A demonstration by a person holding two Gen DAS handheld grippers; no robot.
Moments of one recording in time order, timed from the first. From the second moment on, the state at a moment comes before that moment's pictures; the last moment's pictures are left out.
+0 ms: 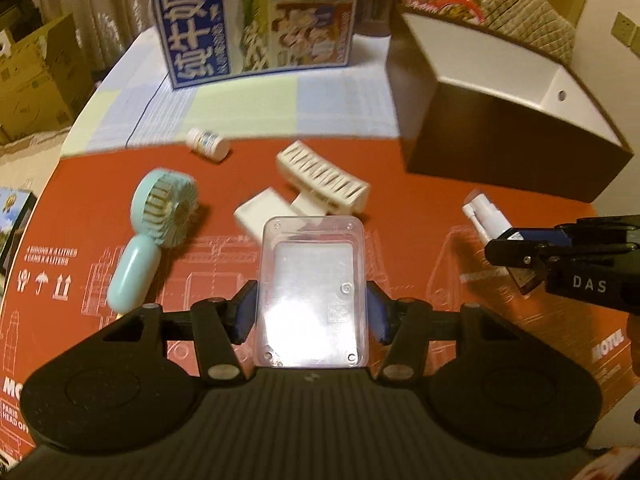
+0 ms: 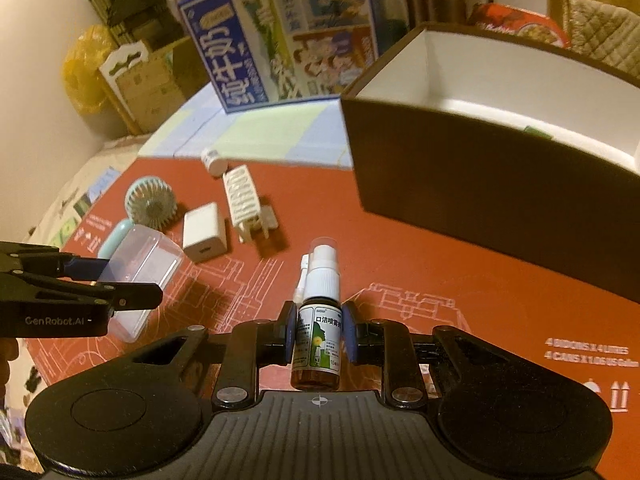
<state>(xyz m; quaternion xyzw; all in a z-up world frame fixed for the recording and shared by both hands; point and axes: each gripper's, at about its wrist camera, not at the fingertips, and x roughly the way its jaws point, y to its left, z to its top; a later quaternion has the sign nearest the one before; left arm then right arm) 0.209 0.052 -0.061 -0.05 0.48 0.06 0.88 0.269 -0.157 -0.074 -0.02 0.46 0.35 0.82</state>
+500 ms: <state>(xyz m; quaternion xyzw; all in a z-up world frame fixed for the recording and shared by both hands) 0.248 0.009 -0.024 -0.03 0.43 0.01 0.90 0.285 -0.208 -0.032 0.02 0.42 0.32 0.85</state>
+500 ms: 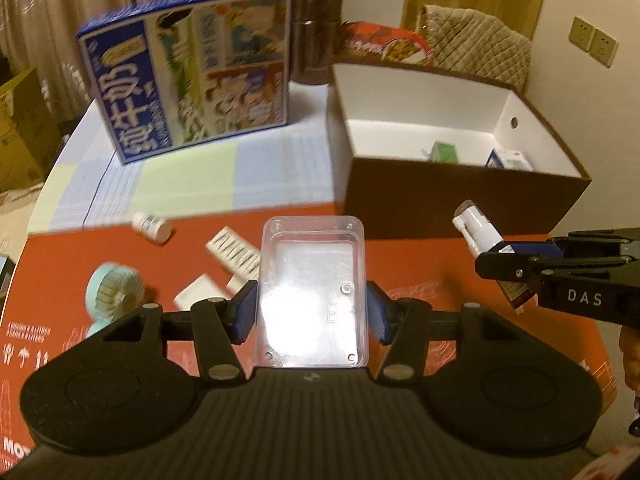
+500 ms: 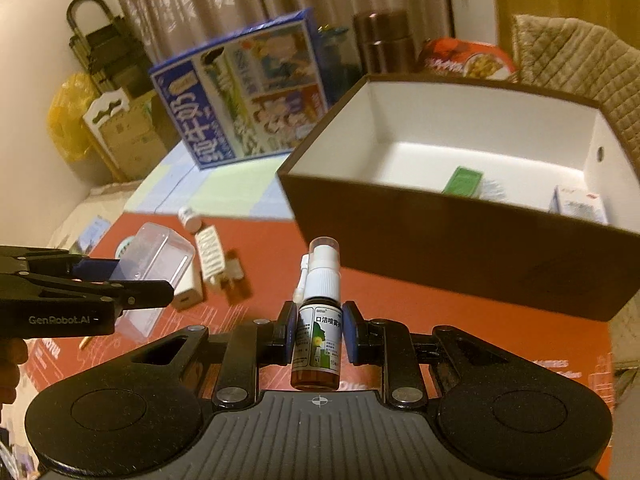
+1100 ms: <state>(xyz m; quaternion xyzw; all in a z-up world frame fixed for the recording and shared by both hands) 0.316 -0.041 0.008 0.00 0.38 -0.03 0.92 0.333 -0.269 -0.003 0.05 0.39 0.27 0.88</state>
